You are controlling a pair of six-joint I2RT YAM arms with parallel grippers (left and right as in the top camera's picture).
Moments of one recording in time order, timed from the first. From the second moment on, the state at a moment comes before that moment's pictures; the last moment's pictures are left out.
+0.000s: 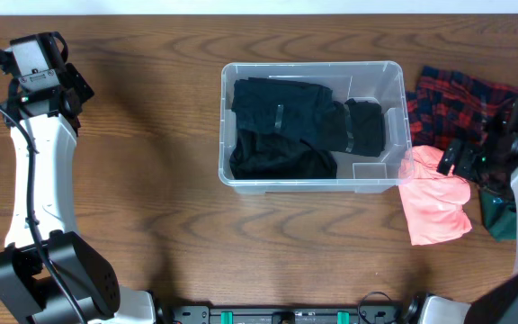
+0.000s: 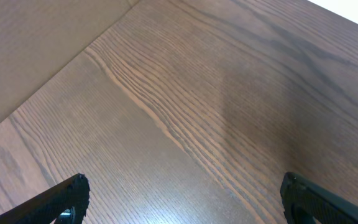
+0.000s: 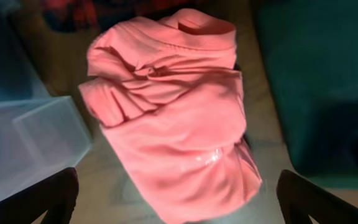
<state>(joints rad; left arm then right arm) 0.28 1.65 1.41 -0.62 -0.43 -0.28 -0.37 1.47 1.15 -1.02 -0.05 0.08</state>
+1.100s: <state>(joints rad) 0.28 1.65 1.41 -0.62 -0.43 -0.28 -0.46 1.74 0.96 -0.71 -0.08 0.03</state>
